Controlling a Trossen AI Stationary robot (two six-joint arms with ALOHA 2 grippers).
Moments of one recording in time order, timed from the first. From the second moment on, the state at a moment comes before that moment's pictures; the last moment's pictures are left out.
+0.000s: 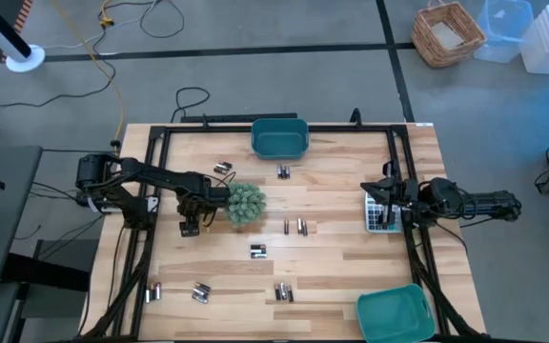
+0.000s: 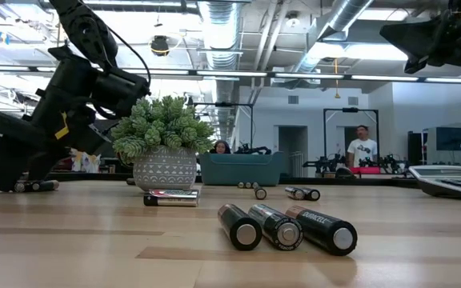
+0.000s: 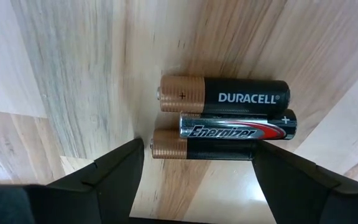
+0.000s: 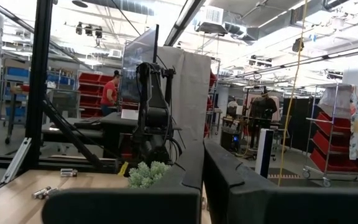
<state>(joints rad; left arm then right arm) 0.15 1.57 0.73 -0.99 -0.01 -0.02 0.04 0.00 0.01 0.34 0.18 -0.18</state>
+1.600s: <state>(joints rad) 0.15 1.54 0.73 -1.00 0.02 -0.07 0.04 0.00 0.01 0.34 0.19 -0.18</state>
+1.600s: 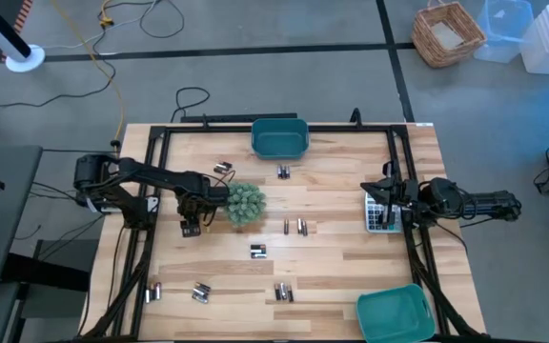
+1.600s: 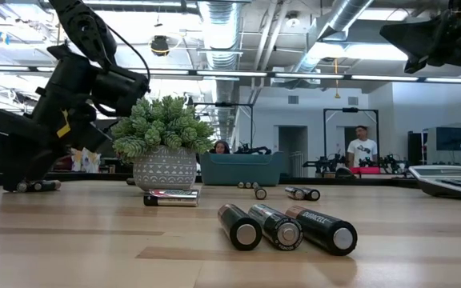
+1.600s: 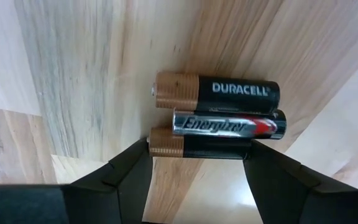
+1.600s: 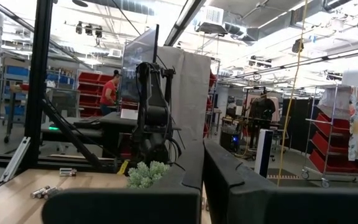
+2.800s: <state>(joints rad) 0.15 1.54 0.83 -1.20 0.00 -0.13 0.04 0.00 0.01 0.34 0.19 -0.18</state>
